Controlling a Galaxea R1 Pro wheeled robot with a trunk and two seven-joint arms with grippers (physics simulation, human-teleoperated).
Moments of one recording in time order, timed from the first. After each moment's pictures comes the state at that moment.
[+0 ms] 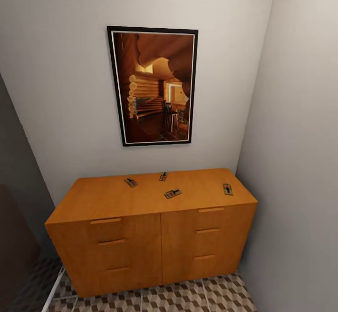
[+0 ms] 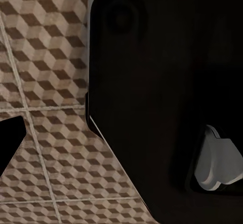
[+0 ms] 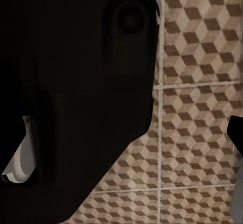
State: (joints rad) left arm 0.00 0.00 0.02 -0.03 0.05 -0.01 0.00; right arm 0.00 0.00 0.00 -0.01 0.06 -0.05 -0.01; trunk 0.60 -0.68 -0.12
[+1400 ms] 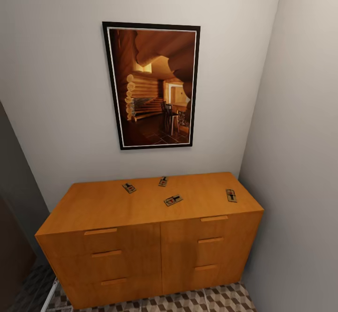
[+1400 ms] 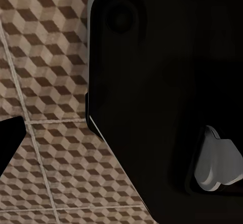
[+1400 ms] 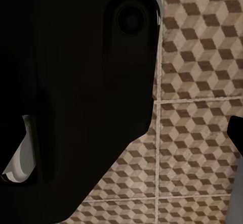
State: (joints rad) left arm 0.00 0.00 0.02 -0.03 0.05 -0.02 0.00; right arm 0.00 0.00 0.01 -0.01 0.06 -0.05 0.00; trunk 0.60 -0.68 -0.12
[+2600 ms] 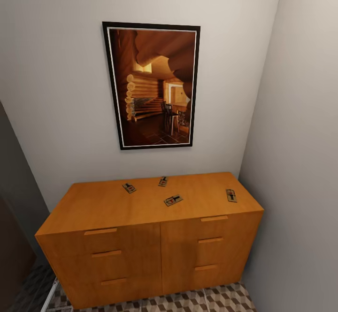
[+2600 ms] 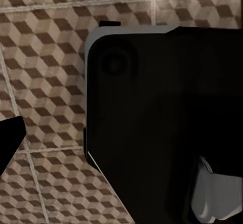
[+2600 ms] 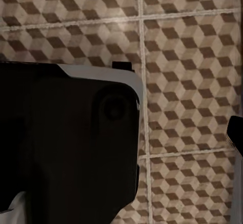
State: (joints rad) left arm 0.00 0.00 0.01 -0.16 0.04 0.02 -0.01; right arm 0.00 -0.01 0.00 -0.33 0.05 0.11 0.00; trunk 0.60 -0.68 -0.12
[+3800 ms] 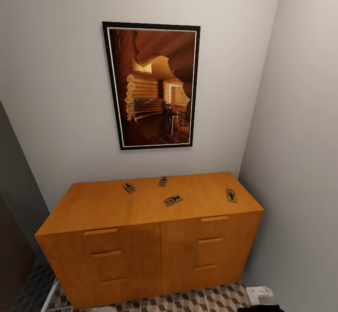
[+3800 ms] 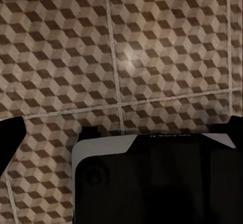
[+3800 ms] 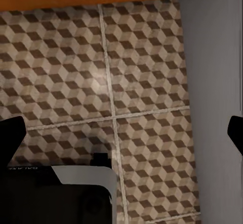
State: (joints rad) left arm 0.00 0.01 0.02 -1.12 0.05 0.79 -0.09; right arm -0.04 -0.05 -0.02 -1.21 0.05 0.81 0.00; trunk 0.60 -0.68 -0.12
